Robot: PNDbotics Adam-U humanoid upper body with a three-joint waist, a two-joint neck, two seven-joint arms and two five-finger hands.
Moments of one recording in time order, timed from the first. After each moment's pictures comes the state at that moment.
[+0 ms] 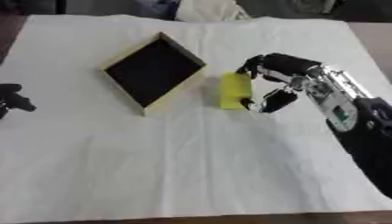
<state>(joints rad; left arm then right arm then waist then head) -0.20 0.25 0.00 -1.86 -0.04 -0.10 -0.21 -0.70 -0.67 0.29 -1.32 0.66 -0.37 0.40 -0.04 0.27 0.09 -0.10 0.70</state>
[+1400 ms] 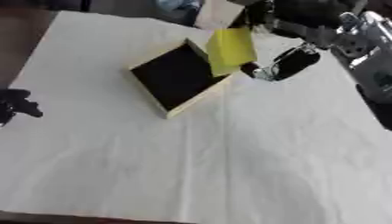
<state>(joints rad) -0.28 0.25 -0.07 -1.86 0.00 -0.11 -0.33 -0.74 -0.84 0.24 -1.58 0.49 -0.36 0.42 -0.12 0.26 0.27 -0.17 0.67</state>
